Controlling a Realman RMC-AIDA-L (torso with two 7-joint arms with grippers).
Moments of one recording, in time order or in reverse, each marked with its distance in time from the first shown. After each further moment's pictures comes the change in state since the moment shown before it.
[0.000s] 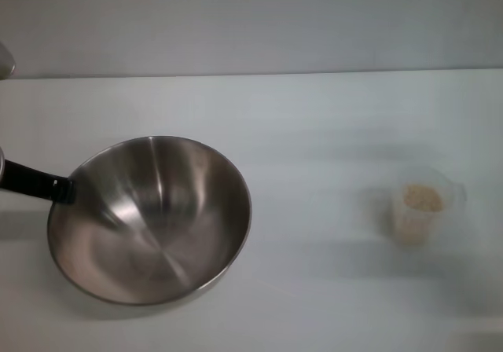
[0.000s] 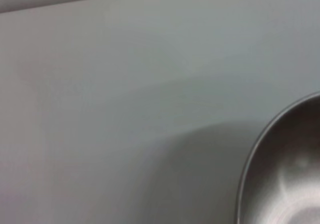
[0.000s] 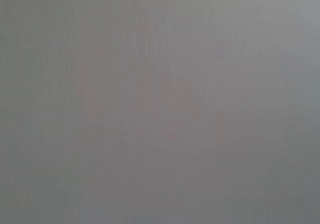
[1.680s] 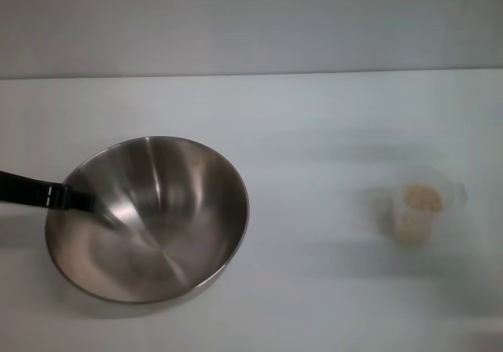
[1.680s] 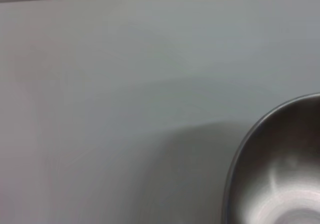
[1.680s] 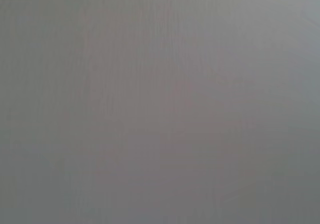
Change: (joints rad) left arm 0.081 -0.004 0.018 -0.077 -0.042 0.014 -0.054; right arm -0.002 -0.002 -0.012 0.003 0.000 0.003 -0.005
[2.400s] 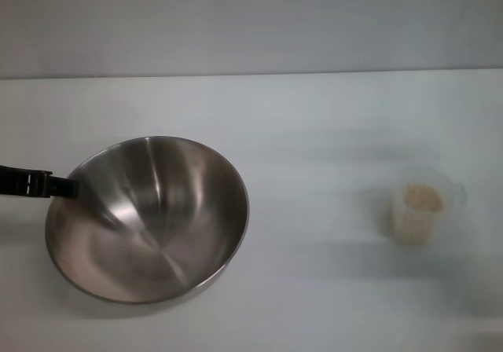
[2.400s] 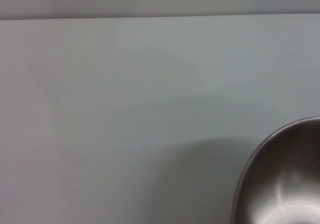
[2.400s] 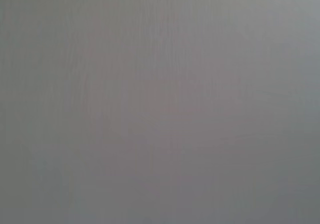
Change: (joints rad) left arm 0.038 -0.003 -0.039 -0.109 -0.003 -0.046 -0.041; right arm -0.001 0.000 0.000 -0.006 0.000 -0.006 0.000
